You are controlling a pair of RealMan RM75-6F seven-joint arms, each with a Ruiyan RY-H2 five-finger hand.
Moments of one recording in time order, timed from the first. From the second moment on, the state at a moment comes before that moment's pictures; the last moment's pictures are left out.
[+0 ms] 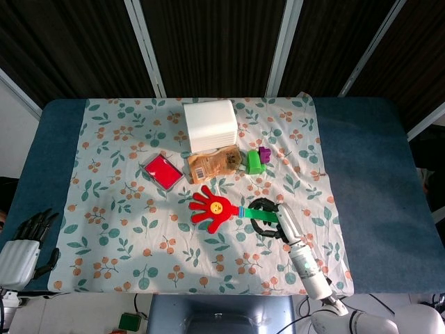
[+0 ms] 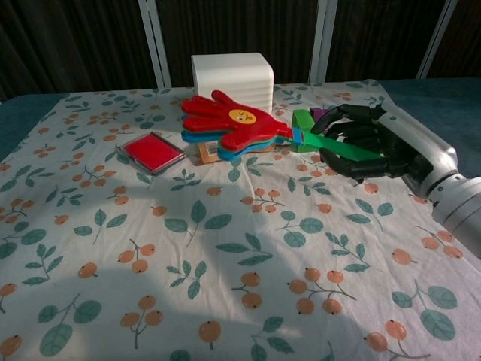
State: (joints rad) left arm -0.10 -1.09 0.01 -1.63 1.55 1.45 0.02; right arm 0.46 -1.83 0.14 -1.16 -1.54 1.36 0.70
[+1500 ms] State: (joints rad) left arm -0.10 -1.09 0.01 -1.63 1.55 1.45 0.02; right arm 0.52 -1.84 0.14 -1.10 -1.43 1.16 0.22
